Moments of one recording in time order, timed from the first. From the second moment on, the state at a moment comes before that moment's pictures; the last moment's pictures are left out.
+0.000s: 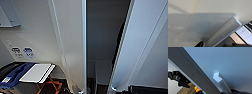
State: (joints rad) left arm 0.70 2.30 -1.14 0.26 0.15 -0.20; right arm -0.69 2.12 -1.08 -0.34 -0.01 0.25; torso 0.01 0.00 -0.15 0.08
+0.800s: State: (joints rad) left arm 1.08 1.92 -0.98 0.37 -0.12 -0.21; right arm -0.96 1.78 -0.91 -0.41 0.22 0.24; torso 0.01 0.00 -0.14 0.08
